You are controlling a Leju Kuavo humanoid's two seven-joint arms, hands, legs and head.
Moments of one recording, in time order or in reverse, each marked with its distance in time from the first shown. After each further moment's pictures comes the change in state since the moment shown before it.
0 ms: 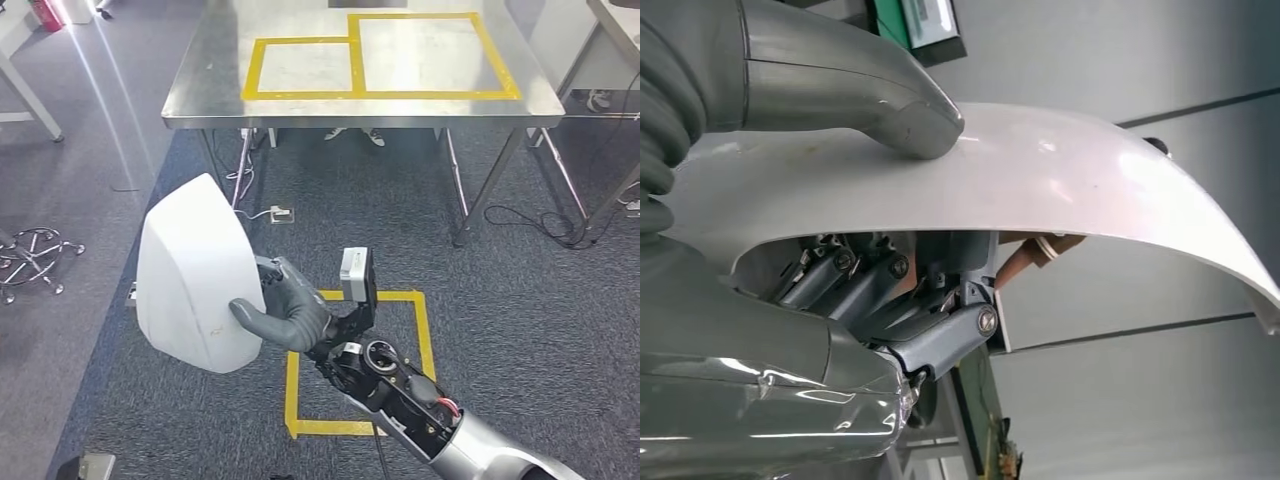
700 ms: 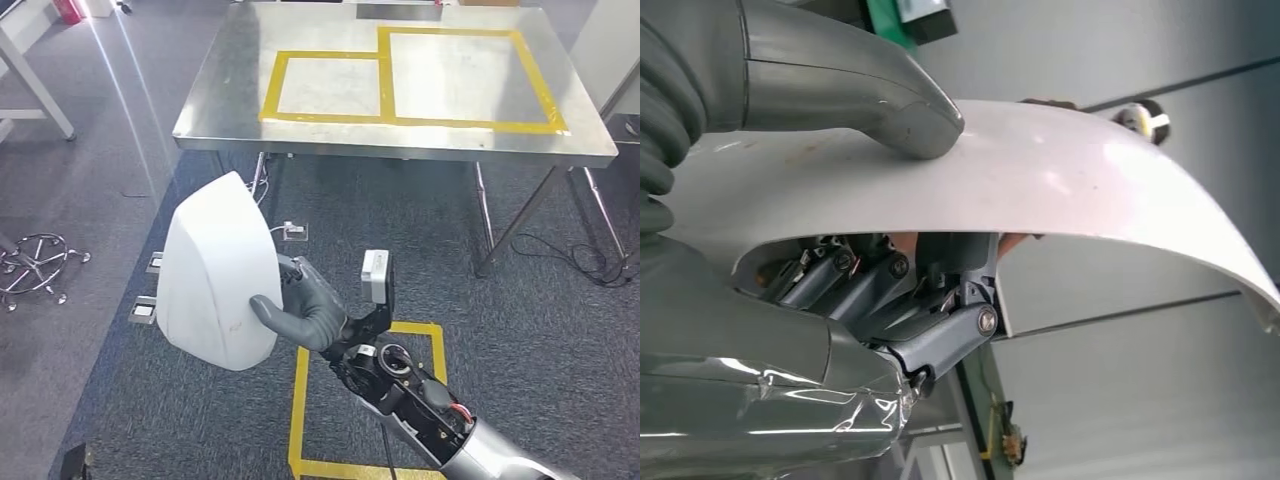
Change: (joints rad) left arm -0.004 0.002 -0.001 0.000 -0.003 -0.002 0.000; right arm 0.009 -0.012 -0.009 0.004 -0.011 0.006 -0.014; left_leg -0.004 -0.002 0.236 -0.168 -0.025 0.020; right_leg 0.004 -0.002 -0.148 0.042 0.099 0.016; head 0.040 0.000
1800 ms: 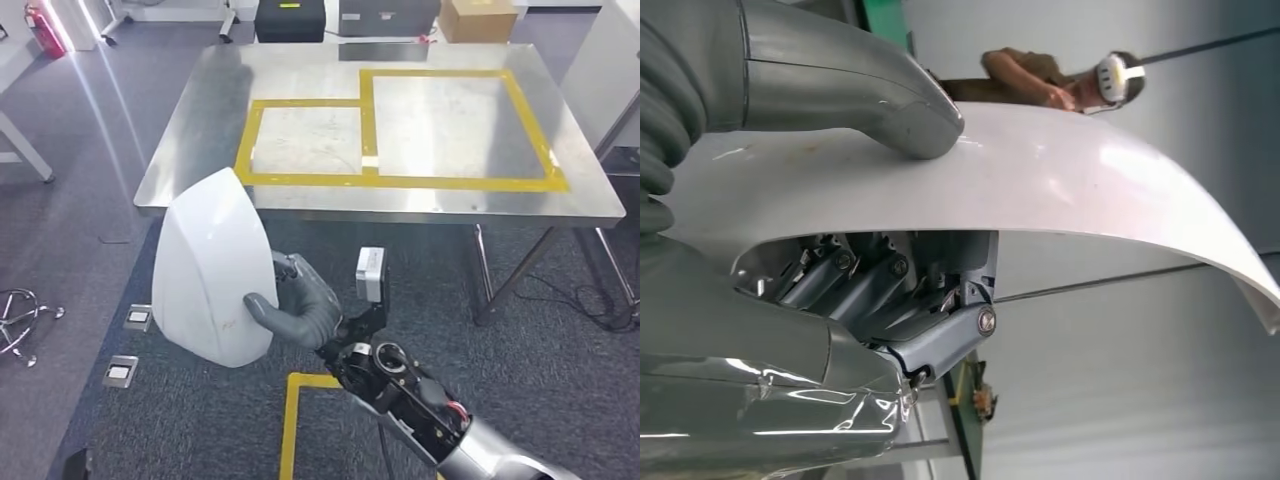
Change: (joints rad) left arm -0.002 -0.004 -0.001 0.000 0.009 0.018 0.001; right arm -0.011 0.012 0.002 0.004 0.005 -0.012 -0.002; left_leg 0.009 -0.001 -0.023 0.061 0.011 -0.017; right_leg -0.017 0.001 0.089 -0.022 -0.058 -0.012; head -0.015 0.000
